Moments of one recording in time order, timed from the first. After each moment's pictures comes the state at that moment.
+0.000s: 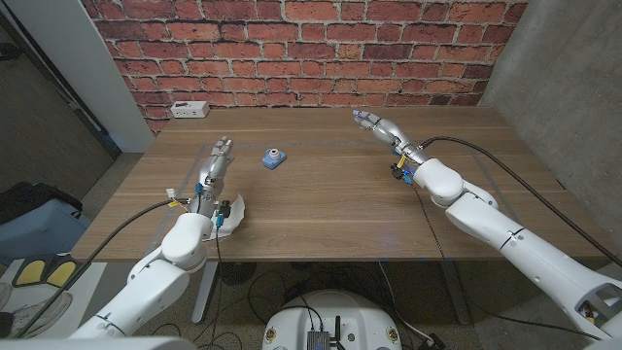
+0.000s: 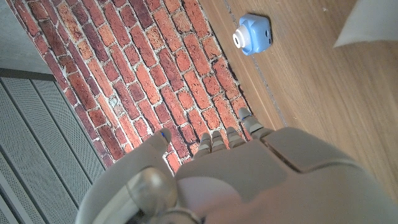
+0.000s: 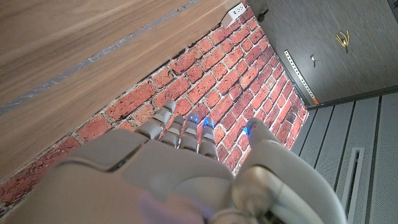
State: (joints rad) left arm 1.36 0.67 0.16 -1.90 -0.40 -0.19 0.42; left_hand 0.28 0.14 0.46 0.13 0.21 -0.09 0.04 0.19 0.17 -0.12 0.00 0.21 0.18 -0.13 0.01 0.19 0.17 -0.08 0.00 0.54 0.18; right arm -0.83 -0.68 -0.52 -1.68 0.16 0.18 -0.06; right_hand 0.31 0.17 0.39 -0.04 0.18 0.13 -0.02 0.19 0.17 0.13 0.02 0.20 0.19 0.03 -0.03 0.20 0.19 0.17 -0.04 0.21 0.17
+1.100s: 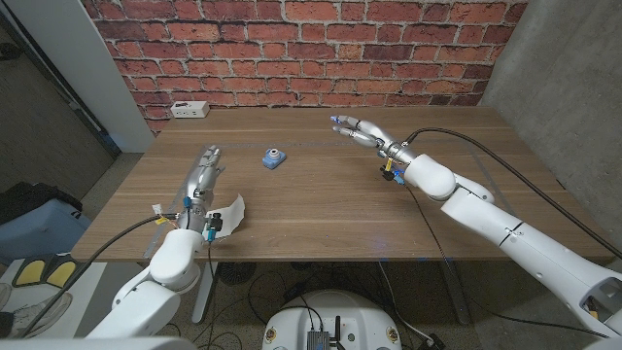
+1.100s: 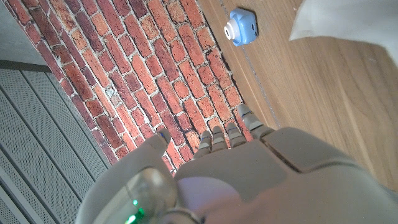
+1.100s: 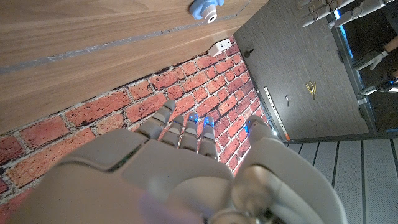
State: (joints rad) left arm 1.51 0.63 0.07 -2.00 -0.37 -0.19 0.46; left_hand 0.26 0.13 0.46 0.12 0.21 -0.05 0.06 0.19 0.17 -0.05 0.05 0.22 0.18 -0.06 0.05 0.19 0.17 -0.03 0.05 0.53 0.18; right arm -0.80 -0.71 -0.58 -1.78 0.01 0.13 0.01; right_hand 0.33 0.17 0.40 -0.05 0.18 0.15 -0.03 0.19 0.17 0.14 0.02 0.20 0.19 0.03 -0.03 0.20 0.19 0.18 -0.04 0.21 0.17
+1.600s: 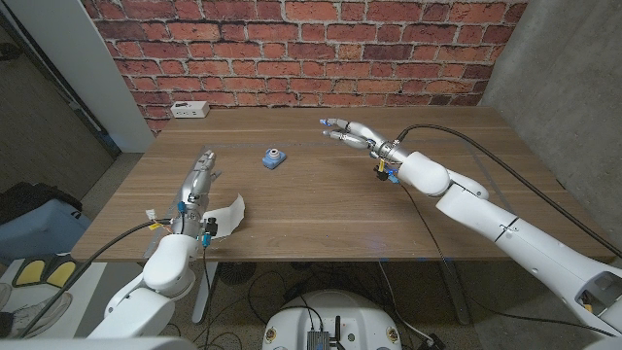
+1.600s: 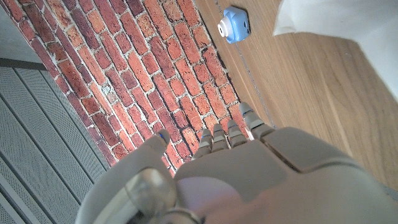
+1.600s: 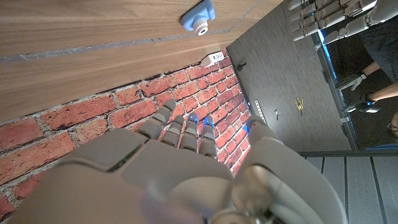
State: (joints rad) left arm 1.55 0.62 0.04 -2.00 -0.37 -0.20 0.44; left_hand 0.25 0.13 0.45 0.12 0.21 -0.02 0.08 0.19 0.17 -0.03 0.06 0.22 0.18 -0.04 0.06 0.20 0.17 -0.02 0.06 0.53 0.18; right arm -0.76 -0.70 -0.62 -1.79 -0.05 0.12 0.05; right_hand 0.33 0.17 0.40 -0.05 0.18 0.16 -0.04 0.19 0.17 0.14 0.01 0.20 0.19 0.03 -0.03 0.20 0.19 0.18 -0.04 0.21 0.17
